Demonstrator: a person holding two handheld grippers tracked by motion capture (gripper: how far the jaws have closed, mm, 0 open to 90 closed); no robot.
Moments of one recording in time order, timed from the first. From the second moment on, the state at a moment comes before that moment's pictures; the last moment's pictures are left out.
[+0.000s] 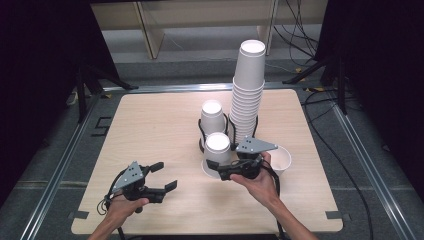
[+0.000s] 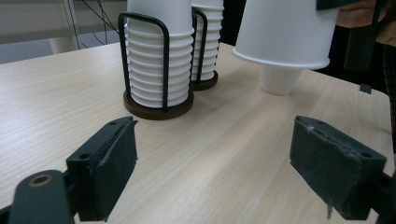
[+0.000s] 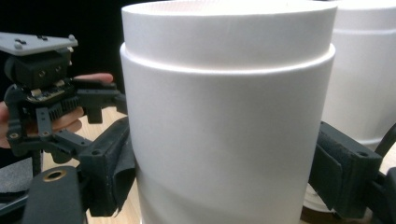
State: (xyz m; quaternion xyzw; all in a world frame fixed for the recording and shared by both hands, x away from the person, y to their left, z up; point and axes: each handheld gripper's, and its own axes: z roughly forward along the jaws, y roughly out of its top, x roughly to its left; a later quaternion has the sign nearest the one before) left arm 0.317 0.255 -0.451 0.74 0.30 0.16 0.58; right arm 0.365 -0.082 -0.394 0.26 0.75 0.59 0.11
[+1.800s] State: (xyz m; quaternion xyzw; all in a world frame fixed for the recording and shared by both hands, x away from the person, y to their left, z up) left arm 0.309 0.225 -0.454 0.75 0.26 0.11 0.61; right arm 0.354 -0.026 -0.417 0.19 0.77 0.61 0.05
